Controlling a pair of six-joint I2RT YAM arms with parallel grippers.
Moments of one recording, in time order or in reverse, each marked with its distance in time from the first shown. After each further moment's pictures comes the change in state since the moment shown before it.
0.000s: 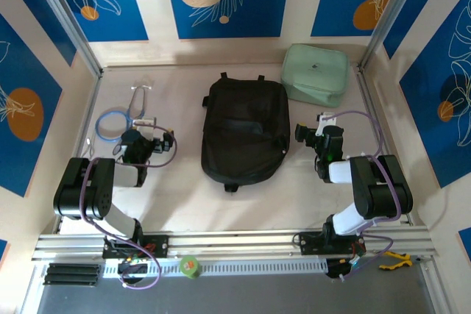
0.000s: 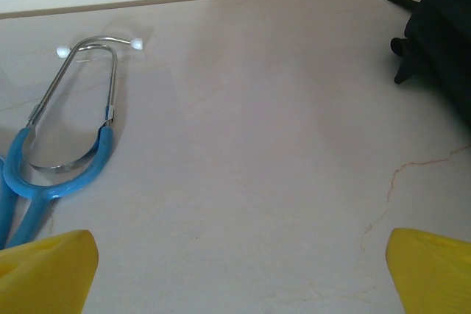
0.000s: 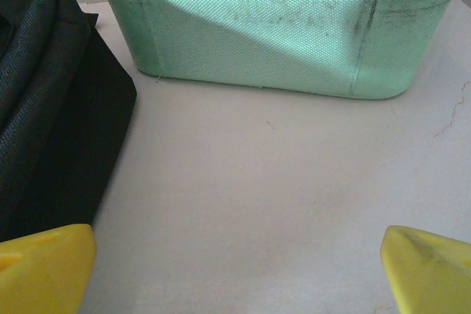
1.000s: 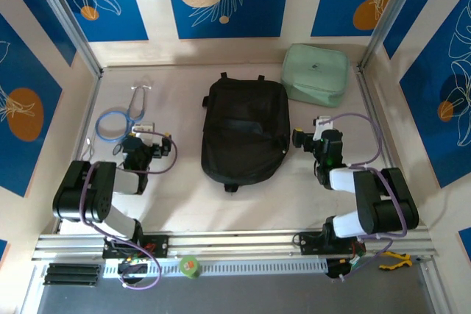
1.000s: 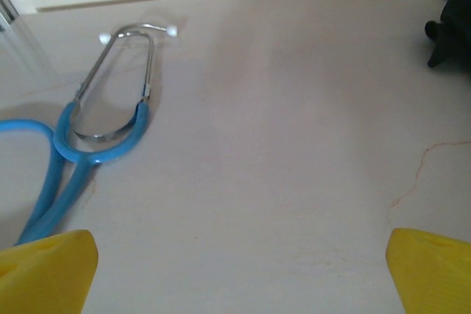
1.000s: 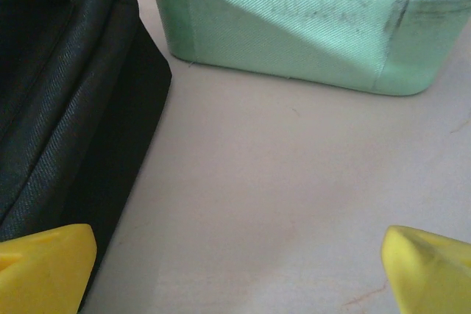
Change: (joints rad) left arm -0.017 -0.007 -0.085 0.084 -0.104 -0.002; right arm 0.041 -0.103 -0.054 -0.057 -0.017 -0.043
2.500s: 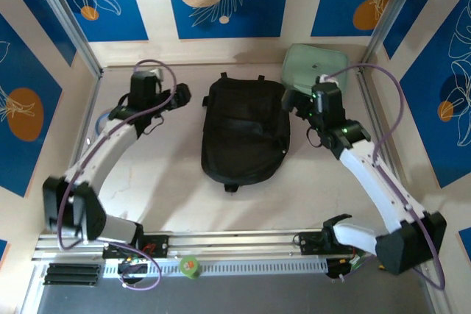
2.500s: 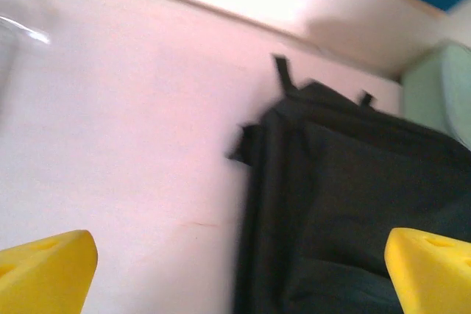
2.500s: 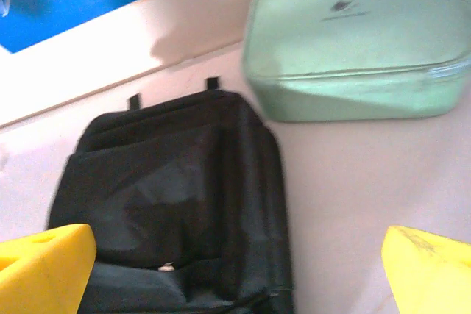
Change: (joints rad) left arm -0.196 -0.206 0.853 -1.283 -0.014 -0.538; right arm 0.248 -0.323 0.724 -1.178 0.216 0.435
